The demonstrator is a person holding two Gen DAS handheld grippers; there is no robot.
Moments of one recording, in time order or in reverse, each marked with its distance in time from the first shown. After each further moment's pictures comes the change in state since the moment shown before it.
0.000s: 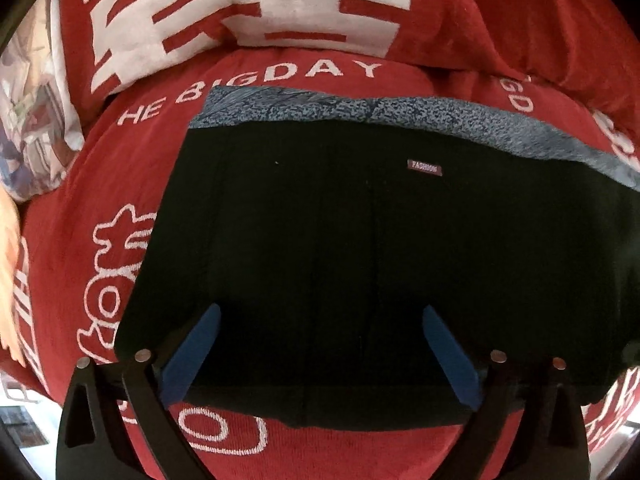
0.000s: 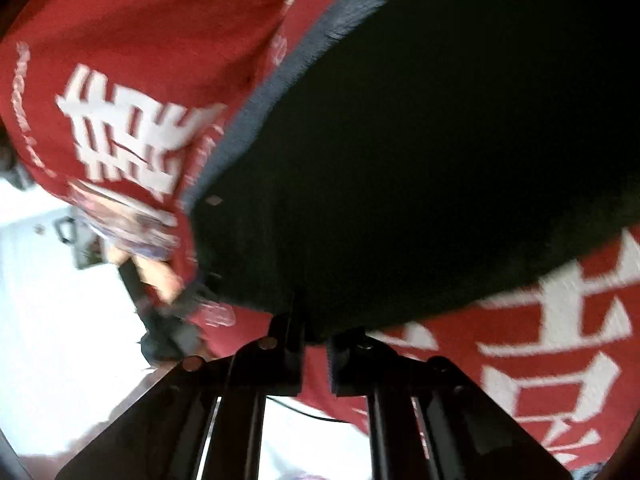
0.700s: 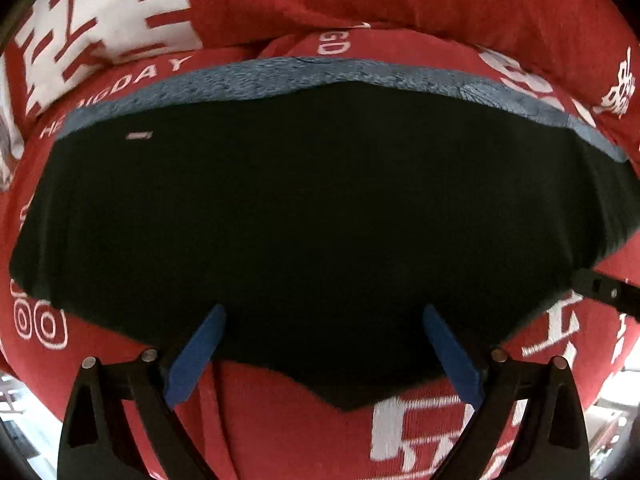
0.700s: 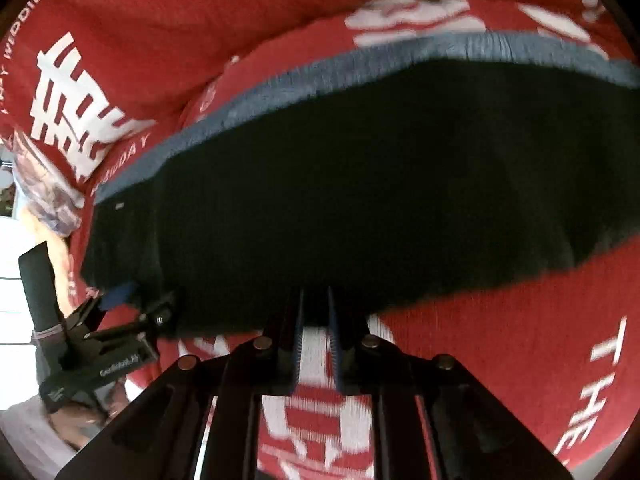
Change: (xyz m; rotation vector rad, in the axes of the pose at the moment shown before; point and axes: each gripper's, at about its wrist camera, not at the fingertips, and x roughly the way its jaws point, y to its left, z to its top) left arm -0.032 -0.167 -0.024 0.044 0.049 -0.144; right arm -0.081 -0.033 0.017 -0.236 -0.136 -0.358
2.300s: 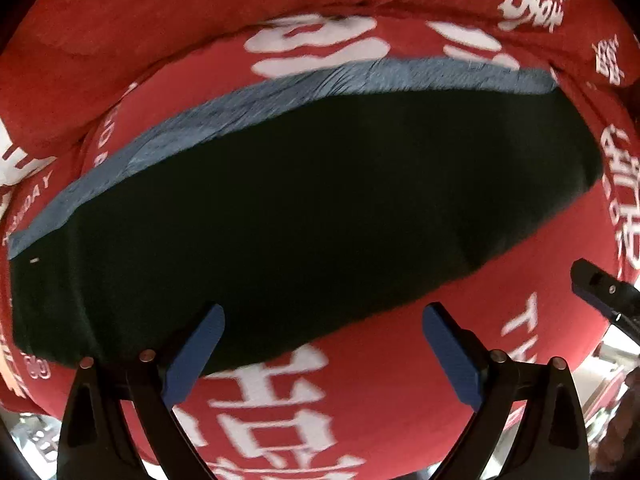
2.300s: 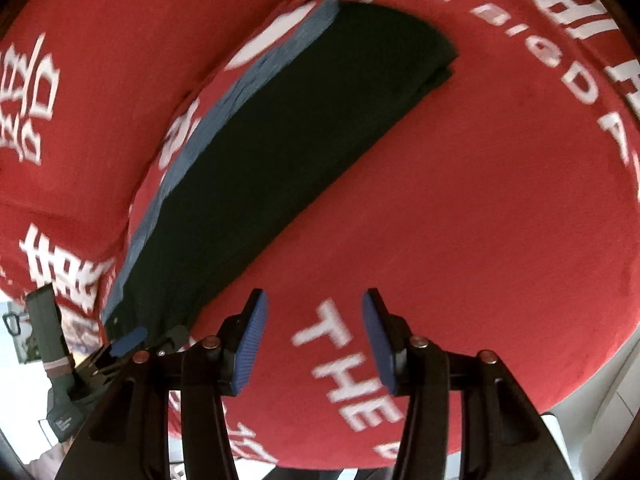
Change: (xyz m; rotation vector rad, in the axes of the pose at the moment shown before) left arm -0.024 -0.260 0.037 0.212 0.127 -0.013; right arm -0.115 -0.224 -0.034 0.457 -0.169 0.028
